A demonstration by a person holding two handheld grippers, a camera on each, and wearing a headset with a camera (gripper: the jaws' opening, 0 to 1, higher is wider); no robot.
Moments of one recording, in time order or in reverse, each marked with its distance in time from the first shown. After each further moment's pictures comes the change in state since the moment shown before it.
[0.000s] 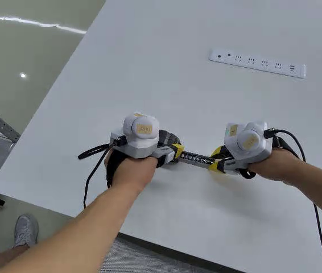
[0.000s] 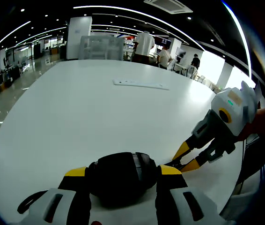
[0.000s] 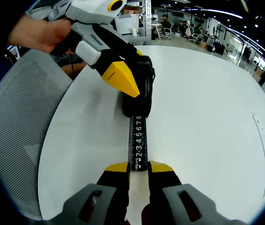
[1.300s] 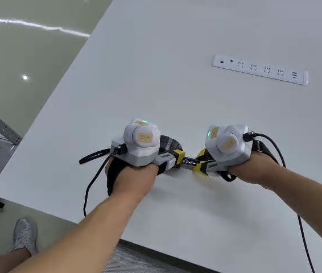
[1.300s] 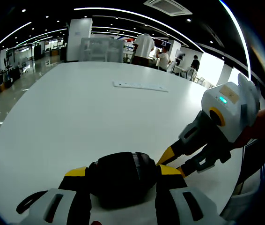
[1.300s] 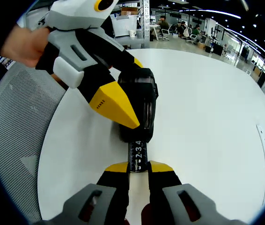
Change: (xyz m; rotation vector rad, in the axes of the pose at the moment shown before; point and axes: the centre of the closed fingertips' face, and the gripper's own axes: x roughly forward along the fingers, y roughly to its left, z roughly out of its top) left arm -0.001 0.000 0.001 -0.002 -0.025 -0.004; right arm 0.026 0.004 0.035 0.008 -0.017 -0.020
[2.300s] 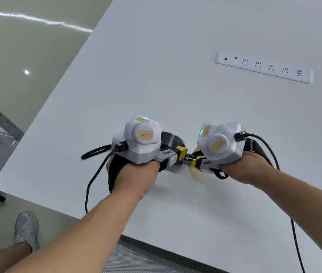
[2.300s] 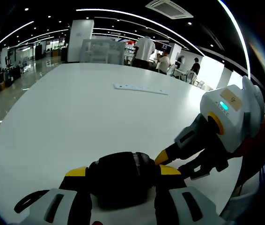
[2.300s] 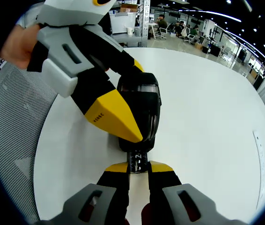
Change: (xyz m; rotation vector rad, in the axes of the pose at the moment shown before) left arm -0.001 0.002 0.001 -0.020 -0.023 -0.009; right arm 0.009 -0.004 0.011 -0.020 0.028 -0.062
